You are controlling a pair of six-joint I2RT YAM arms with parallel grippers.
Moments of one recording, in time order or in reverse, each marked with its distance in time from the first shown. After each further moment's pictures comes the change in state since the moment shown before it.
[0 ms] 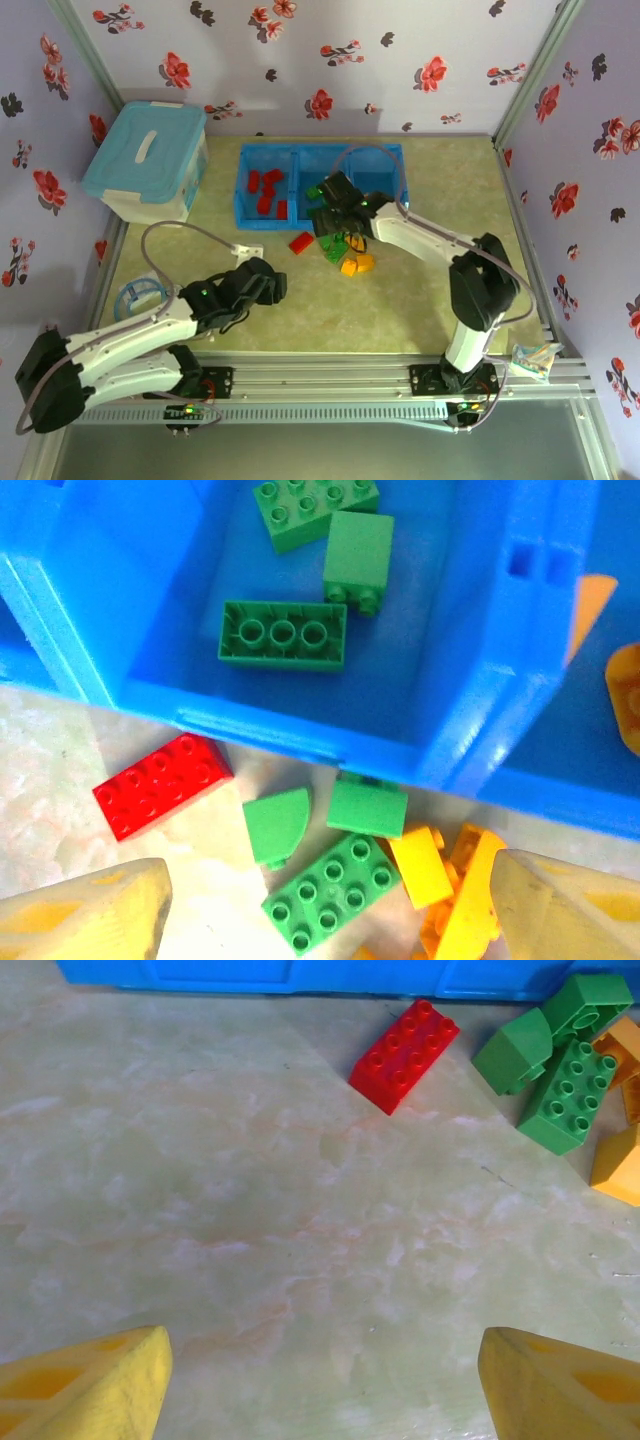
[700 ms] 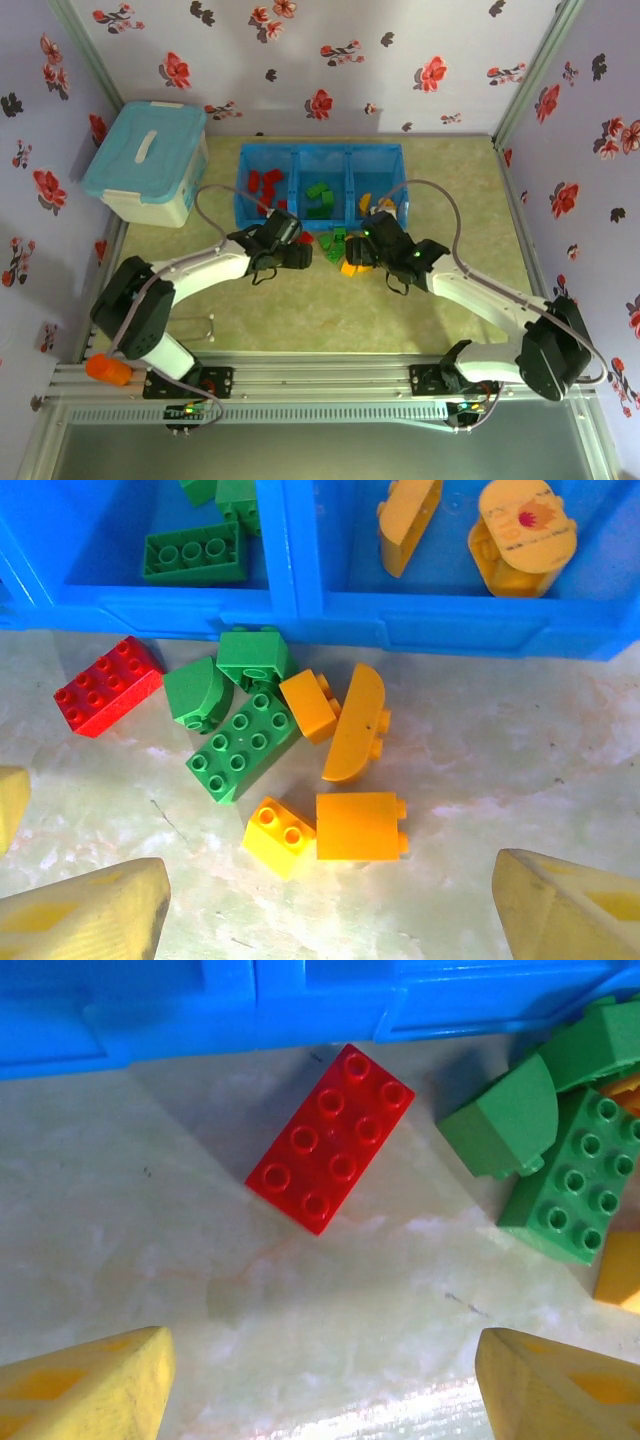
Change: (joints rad) left arm 0.216 0.554 0.346 0.098 0.283 0.178; right arm -0.002 -0.480 -0.491 0.120 0.039 0.119
